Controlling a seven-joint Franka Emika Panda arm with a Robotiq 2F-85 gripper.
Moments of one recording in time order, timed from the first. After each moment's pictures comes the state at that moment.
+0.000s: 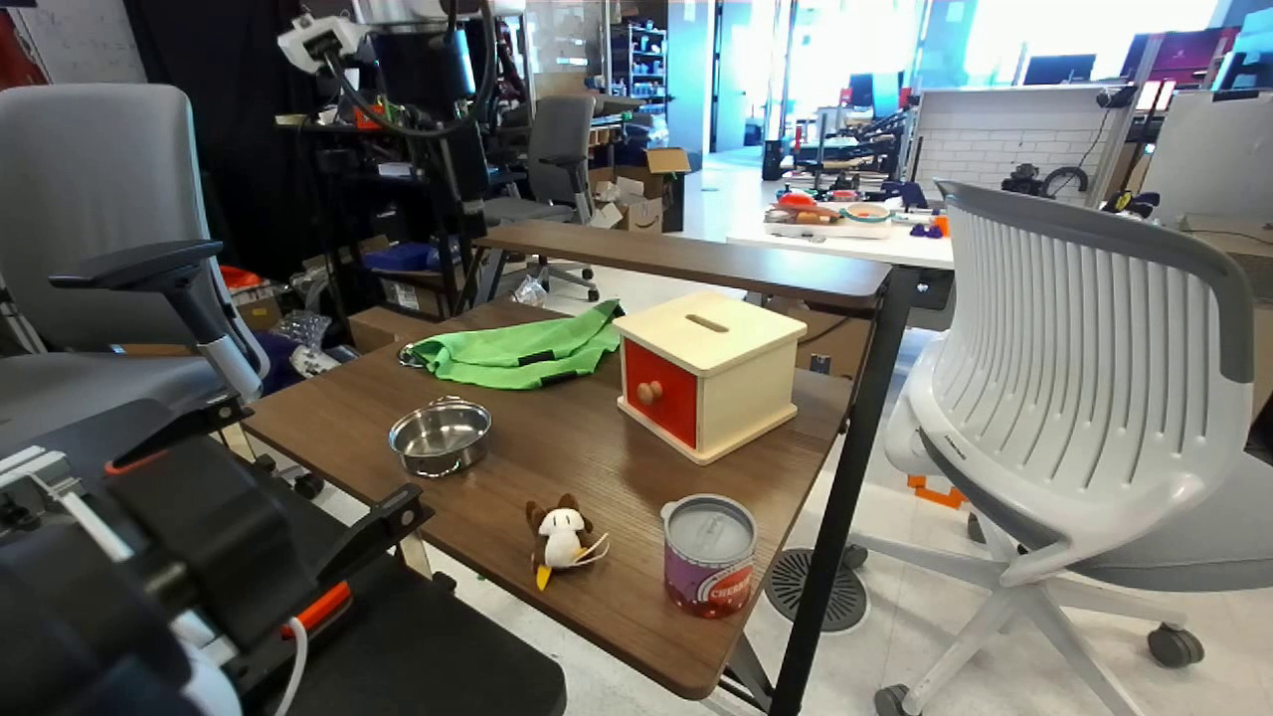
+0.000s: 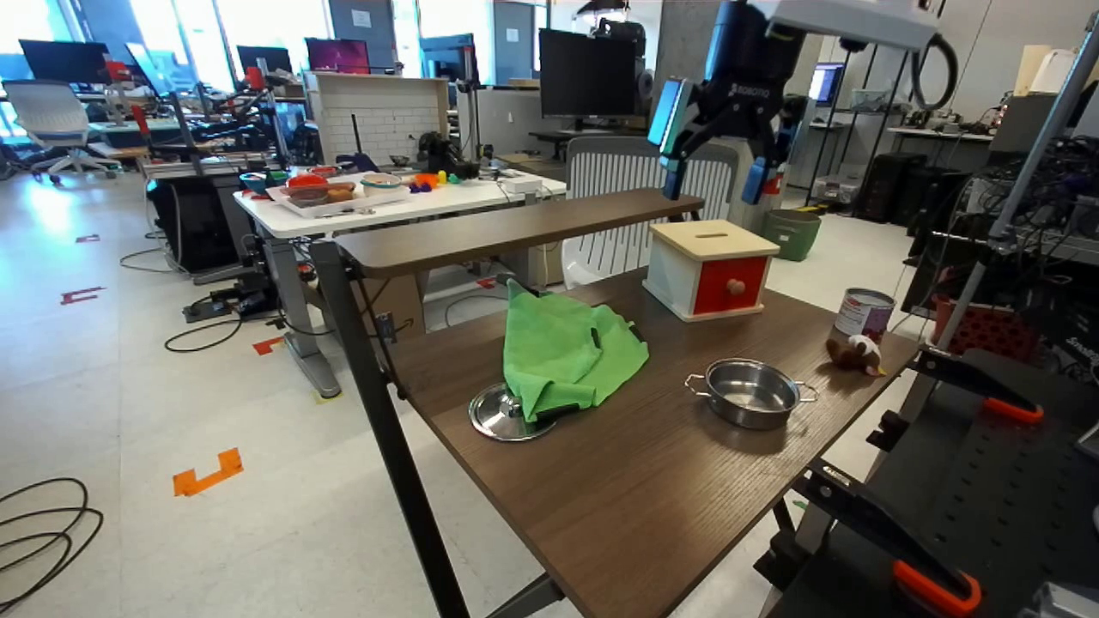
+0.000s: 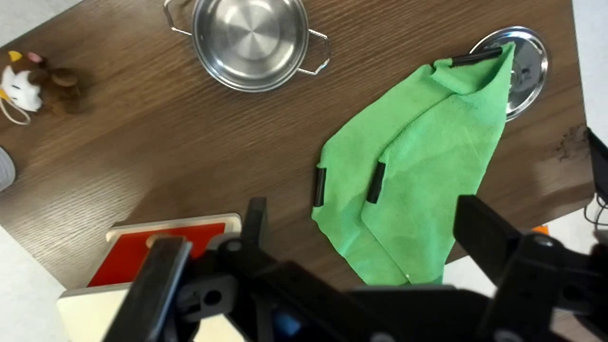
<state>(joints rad) 0.00 0.19 0.04 -2.28 0.02 2.58 0.42</state>
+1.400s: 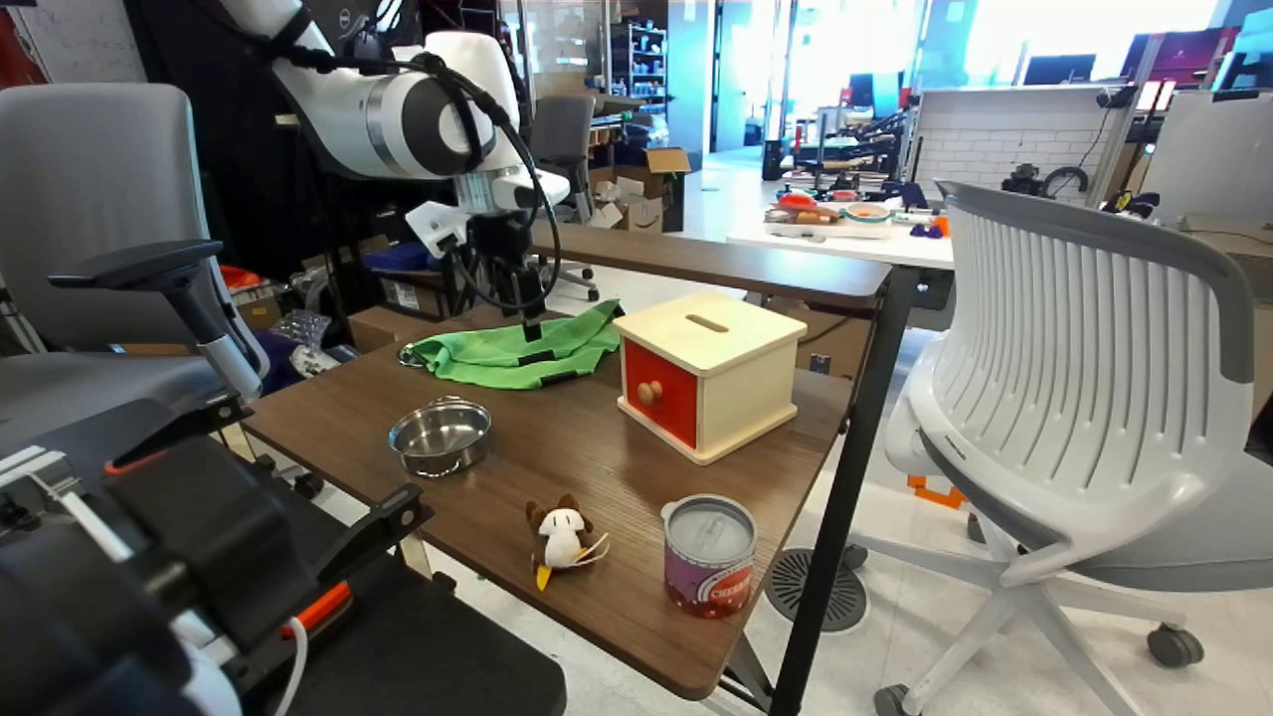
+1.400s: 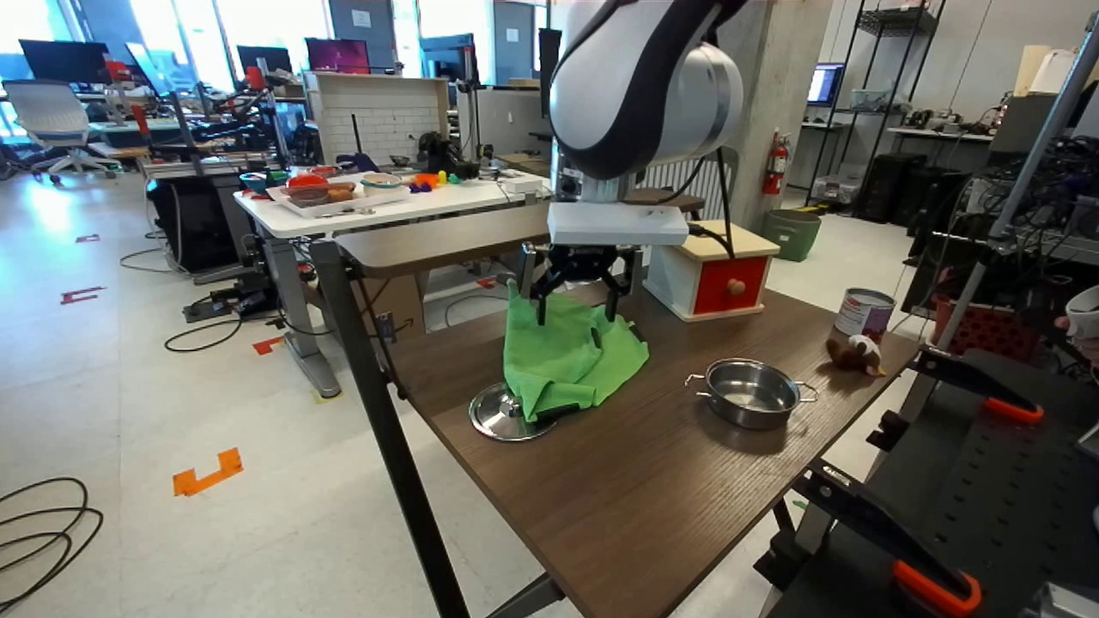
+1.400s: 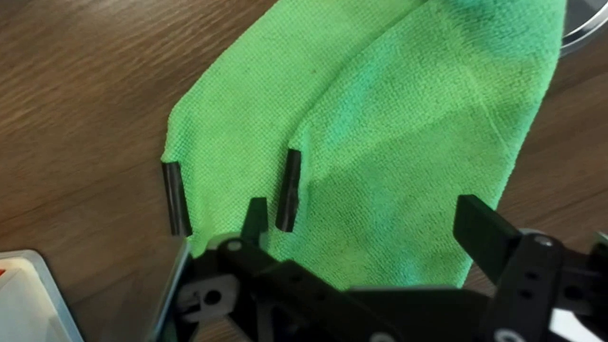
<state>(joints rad) 0.20 0.85 -0.07 -1.69 0.03 2.63 0.56</state>
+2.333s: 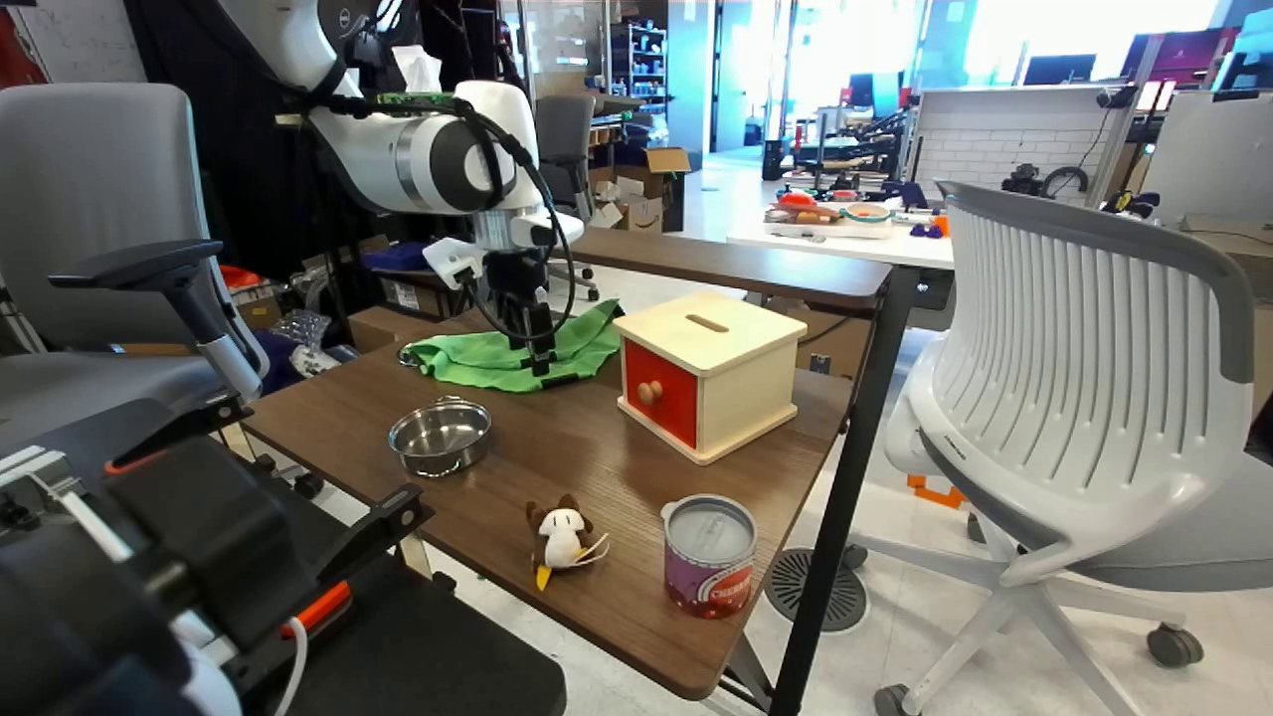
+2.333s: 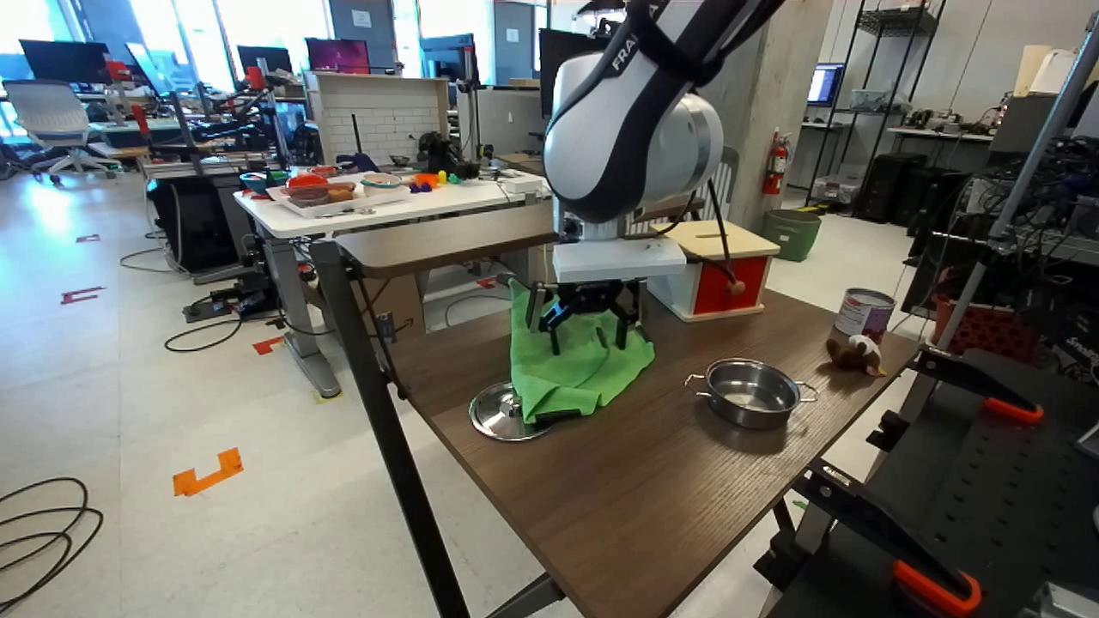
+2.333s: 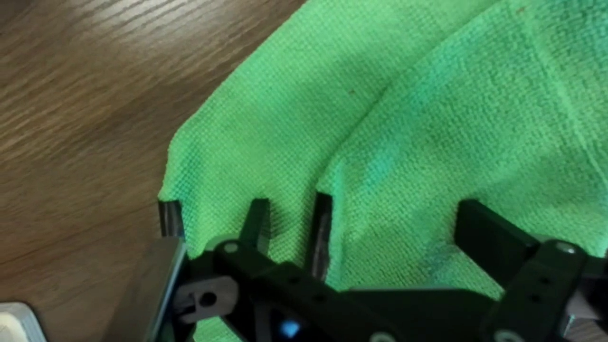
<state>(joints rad) 0.19 0.97 -0.08 -1.58 0.03 2.53 0.56</state>
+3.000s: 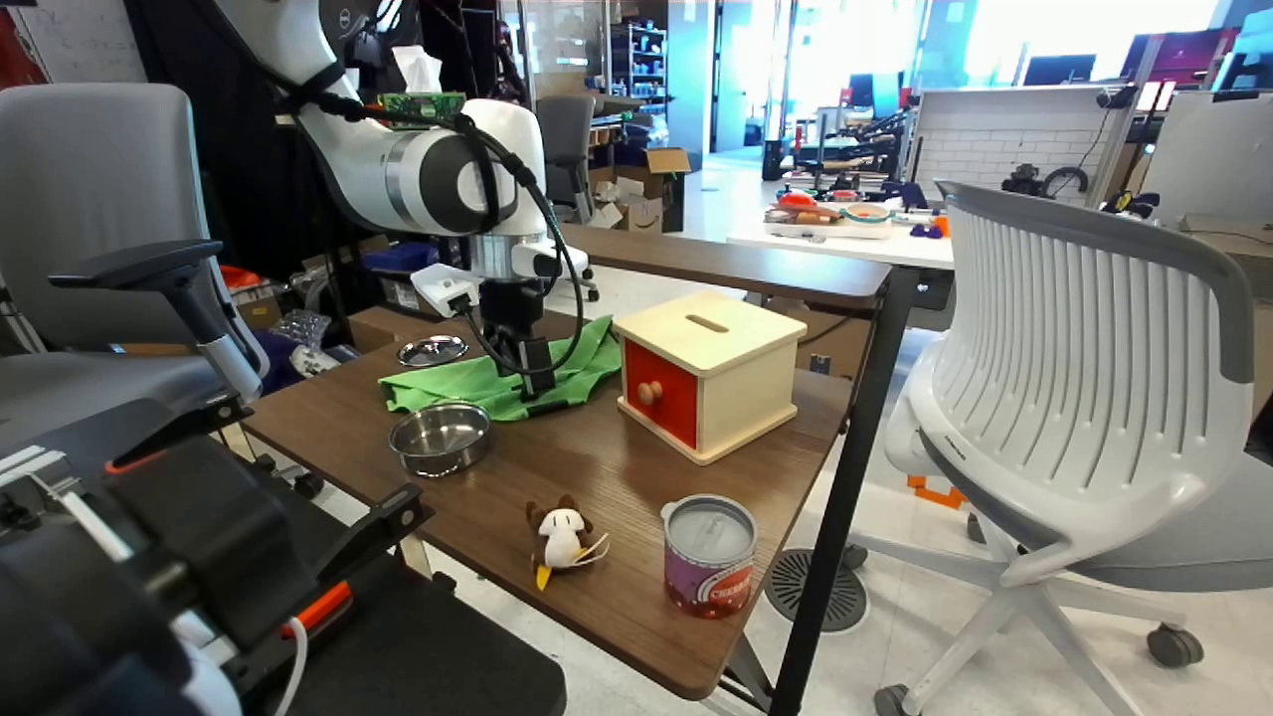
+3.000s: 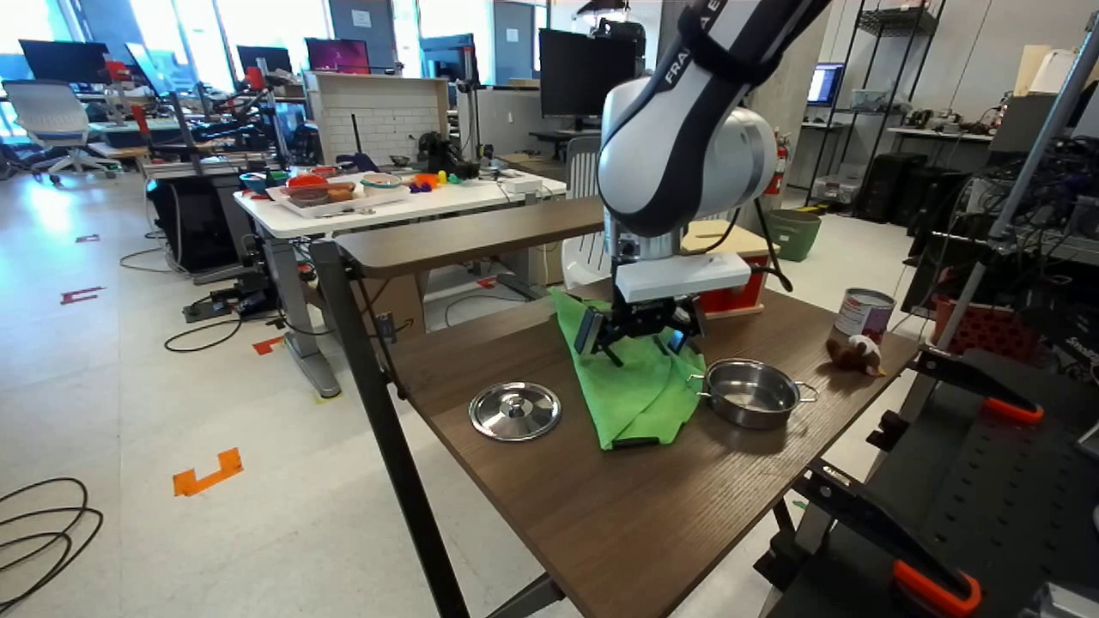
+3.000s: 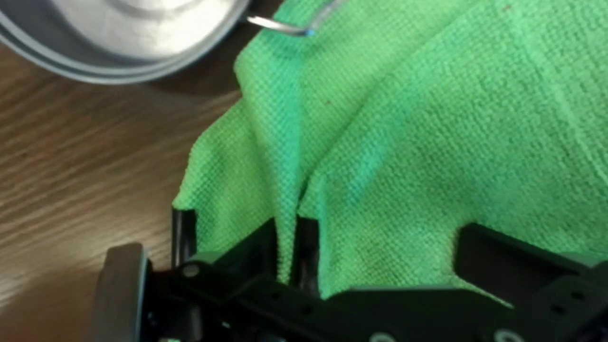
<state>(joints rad) 0.15 0.90 -0.08 -1.75 0.04 2.53 0.44</state>
